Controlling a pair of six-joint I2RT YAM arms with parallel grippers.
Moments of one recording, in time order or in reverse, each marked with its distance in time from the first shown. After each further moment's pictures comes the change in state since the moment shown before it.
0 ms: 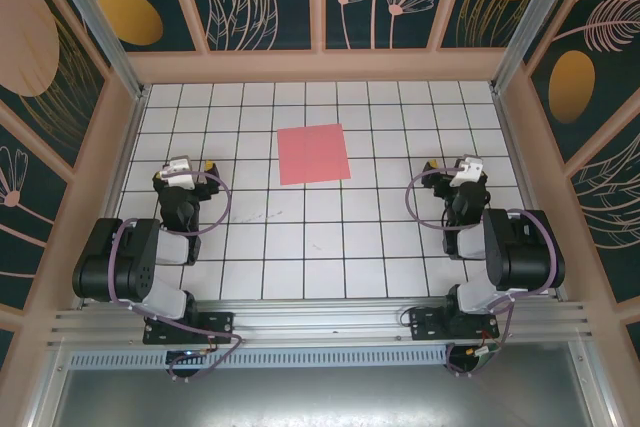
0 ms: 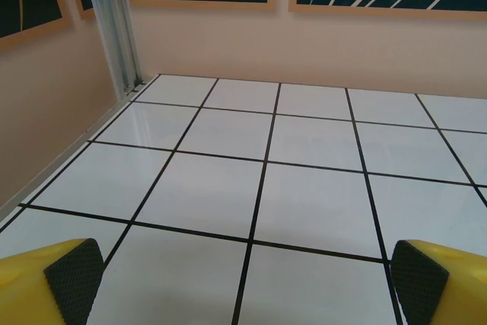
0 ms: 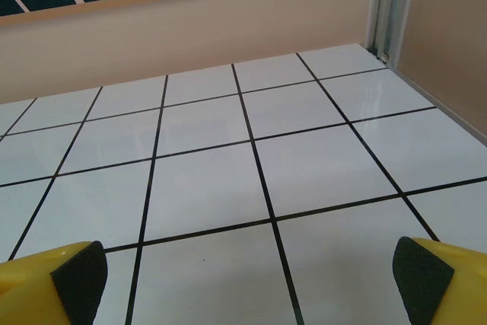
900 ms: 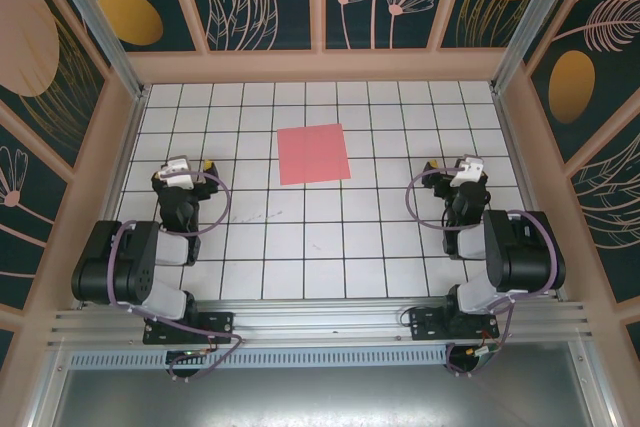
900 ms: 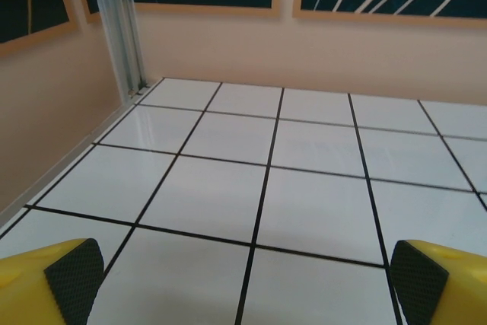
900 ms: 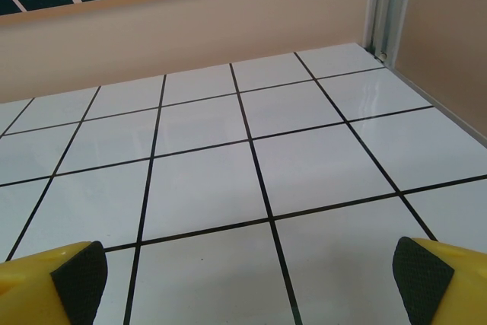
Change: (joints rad) left arm 0.000 -0.040 -0.003 -0.014 -0.015 -0.011; right arm 0.000 -0.026 0.000 -0.028 0.007 0.001
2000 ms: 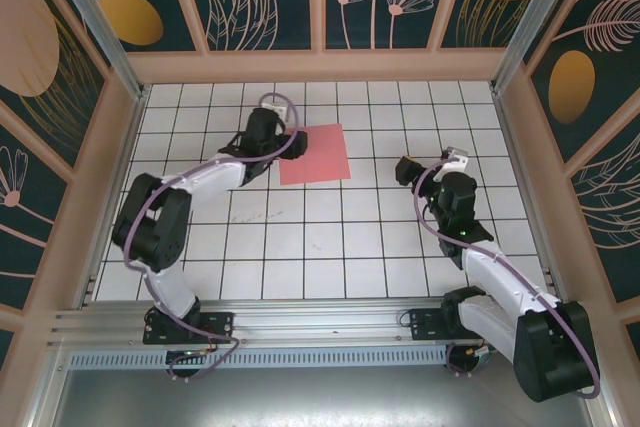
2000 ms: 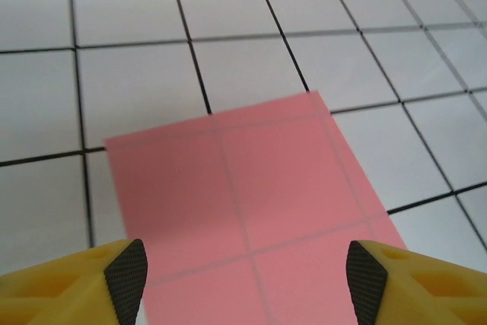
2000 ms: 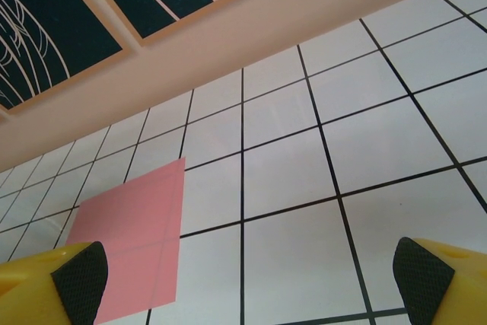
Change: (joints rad) left arm -0.458 0.330 0.950 -1.125 0.179 -0.224; right arm 0.294 -0.552 0.150 -0.797 0.023 0.360
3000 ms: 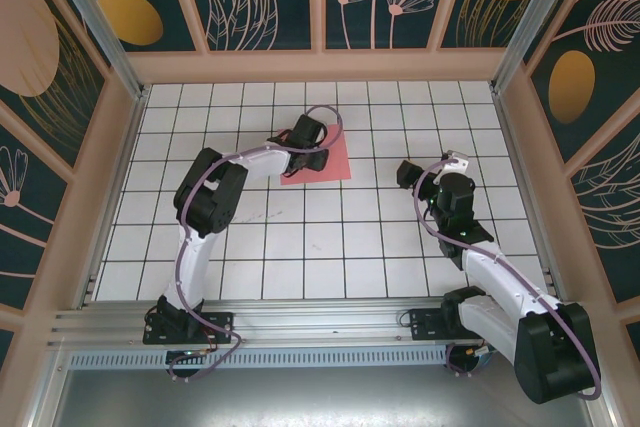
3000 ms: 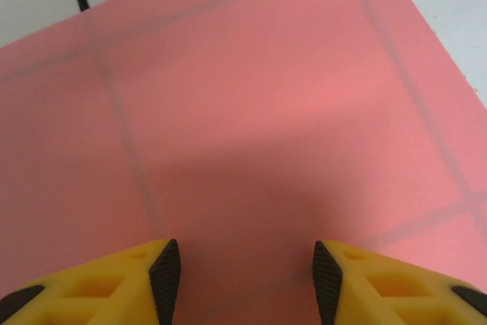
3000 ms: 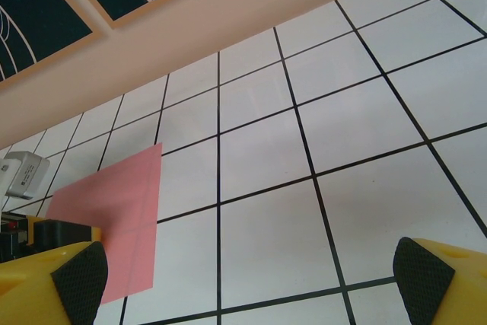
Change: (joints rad) left arm -0.101 0.417 0.370 -0.243 -0.094 0.097; right arm 0.005 -0.010 0.000 -0.066 0.043 0.000
